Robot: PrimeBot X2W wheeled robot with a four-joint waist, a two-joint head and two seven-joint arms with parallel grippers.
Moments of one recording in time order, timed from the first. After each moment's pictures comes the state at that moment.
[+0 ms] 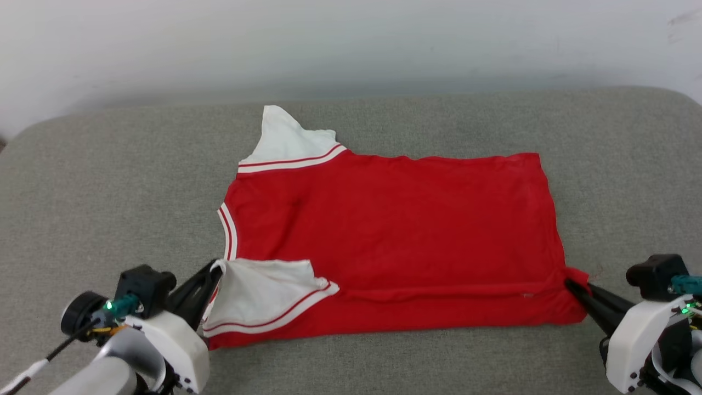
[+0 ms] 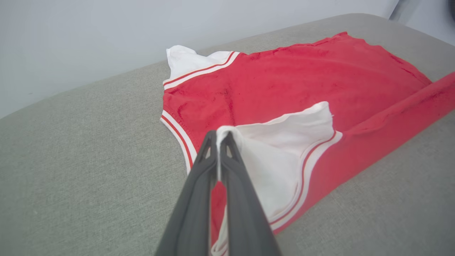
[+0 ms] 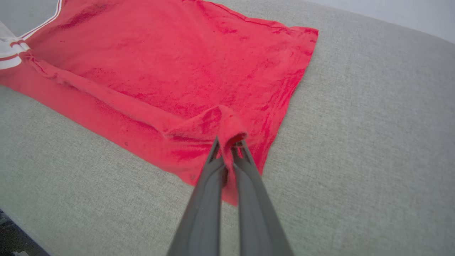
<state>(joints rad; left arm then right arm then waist) -0.27 0.79 -0.77 0.02 -0.80 0.16 -0.15 -0.22 -0.70 0.55 0.21 0.68 0.13 0.08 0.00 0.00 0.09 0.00</state>
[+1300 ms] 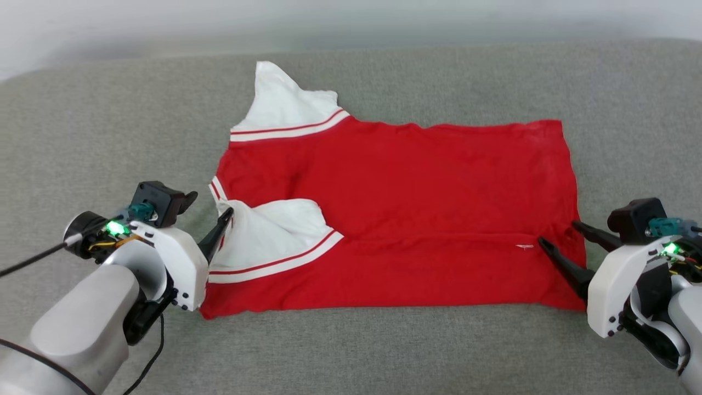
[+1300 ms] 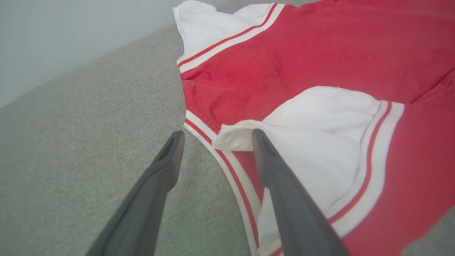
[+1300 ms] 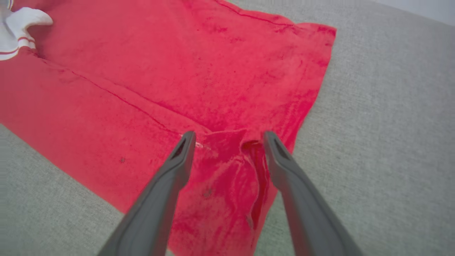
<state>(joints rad) -0.67 0.62 -0.84 0.54 -0.73 -0.06 -0.10 -0.46 -0.62 0.61 0.37 0.67 0.13 0.12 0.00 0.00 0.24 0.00</state>
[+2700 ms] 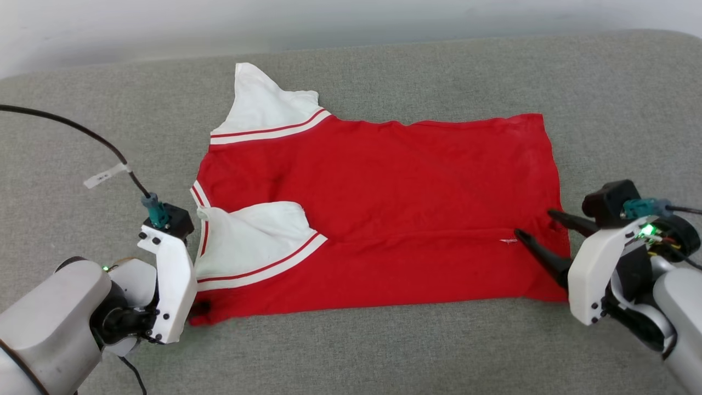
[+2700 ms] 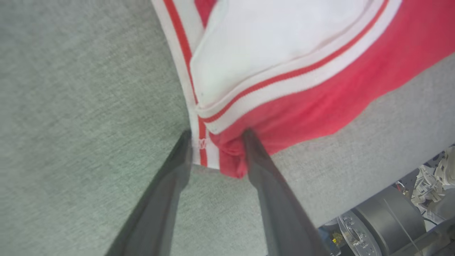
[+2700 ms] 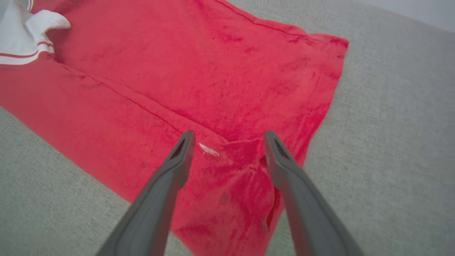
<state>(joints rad) -0.70 0.76 -0.97 0.37 -1.09 -0.10 0.79 -0.50 -0.59 0.63 0.29 0.66 0.13 0.23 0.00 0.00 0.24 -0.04</state>
